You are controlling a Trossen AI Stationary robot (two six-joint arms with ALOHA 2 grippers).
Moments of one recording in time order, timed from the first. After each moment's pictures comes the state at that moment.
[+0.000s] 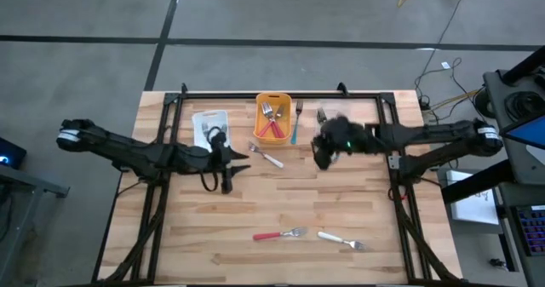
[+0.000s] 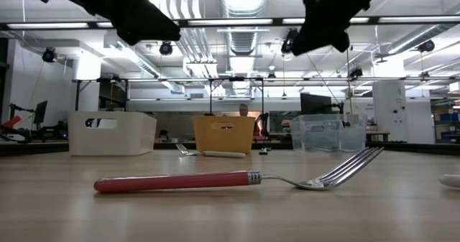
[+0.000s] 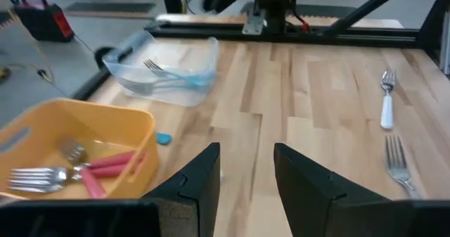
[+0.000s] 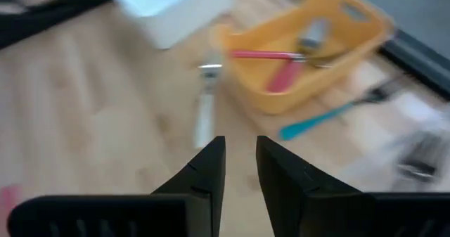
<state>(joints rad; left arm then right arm) -0.18 1.07 0.63 0.04 -0.37 -0.12 -0.03 1.19 0.92 -0.42 0.29 0.43</state>
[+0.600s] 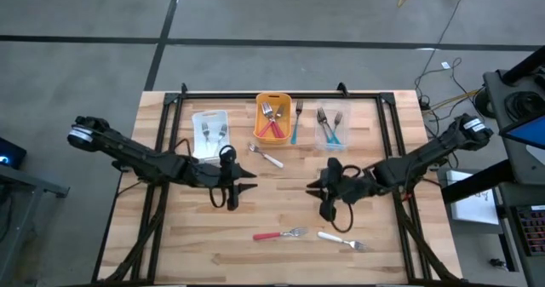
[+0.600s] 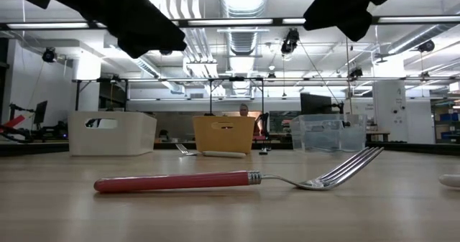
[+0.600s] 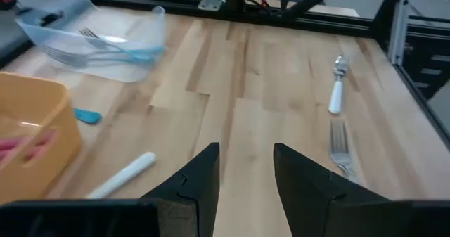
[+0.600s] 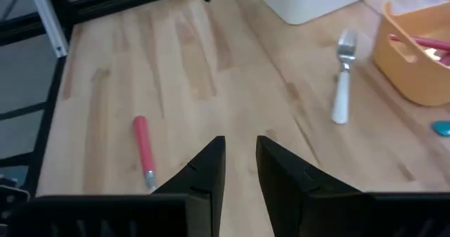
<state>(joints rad) -0.30 1.24 0.63 0.17 -0.35 -0.27 0.42 1.30 0.87 -0.21 0.42 0.54</state>
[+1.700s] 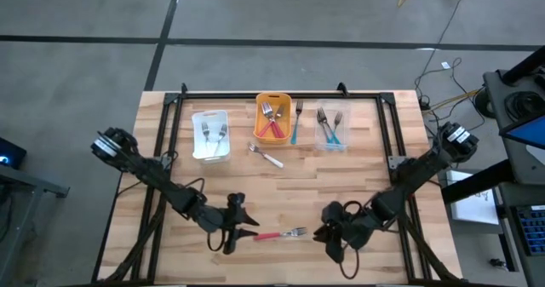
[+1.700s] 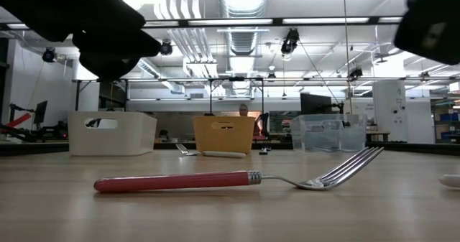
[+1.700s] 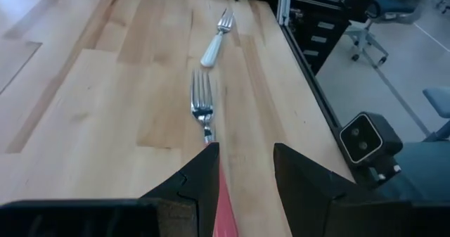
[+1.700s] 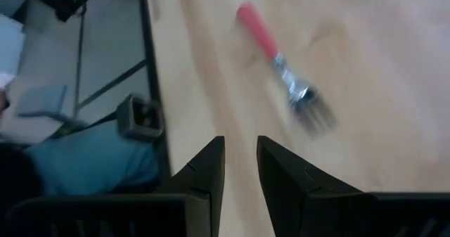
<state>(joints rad) -0.61 1.60 0.66 0.49 -0.35 -0.46 0.70 1.51 0.88 -0.08 0.31 1.03</state>
